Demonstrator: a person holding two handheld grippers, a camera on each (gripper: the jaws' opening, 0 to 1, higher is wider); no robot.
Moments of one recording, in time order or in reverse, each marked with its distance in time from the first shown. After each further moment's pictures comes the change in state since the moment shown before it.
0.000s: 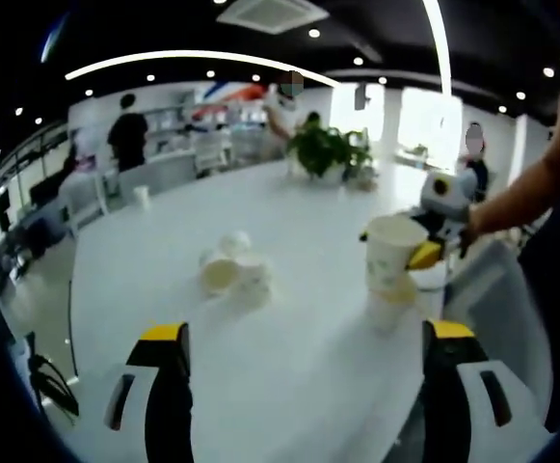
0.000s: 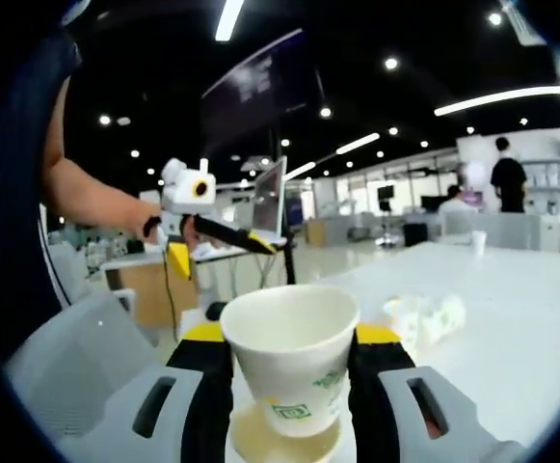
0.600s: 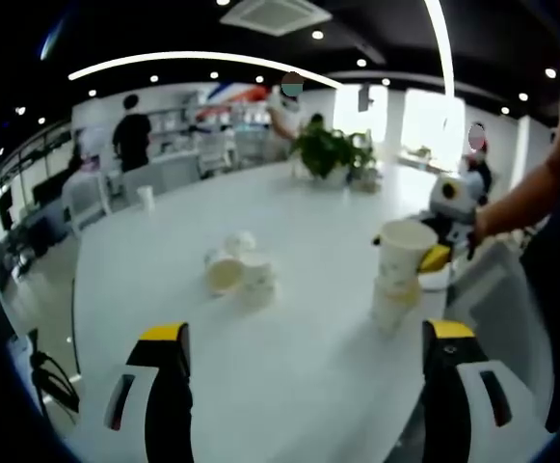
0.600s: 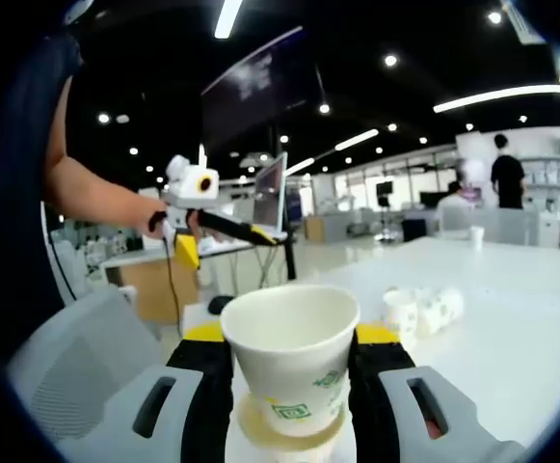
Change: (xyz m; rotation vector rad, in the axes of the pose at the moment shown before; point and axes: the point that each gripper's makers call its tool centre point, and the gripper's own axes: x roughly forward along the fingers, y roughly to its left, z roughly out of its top) left arm -0.001 0.004 0.001 -0.009 -0.004 0.011; right arm -0.008 -0.001 -0.011 0.015 0.018 -0.015
